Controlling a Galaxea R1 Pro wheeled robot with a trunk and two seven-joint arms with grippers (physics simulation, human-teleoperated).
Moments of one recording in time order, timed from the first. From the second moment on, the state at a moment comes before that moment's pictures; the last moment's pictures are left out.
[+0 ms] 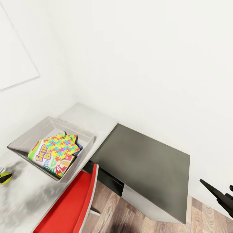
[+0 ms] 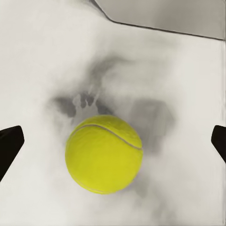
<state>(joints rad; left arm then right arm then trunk) -0.32 0.75 0.31 -1.01 0.03 0.35 -0.58 -0.01 -0.15 -0.82 -1.58 -0.49 0.79 1.55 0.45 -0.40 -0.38</state>
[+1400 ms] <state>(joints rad) -0.32 0.74 0.26 -1.00 0.02 0.32 -0.56 -0.01 -0.15 -0.91 -1.58 -0.50 0.80 1.56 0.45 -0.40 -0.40</state>
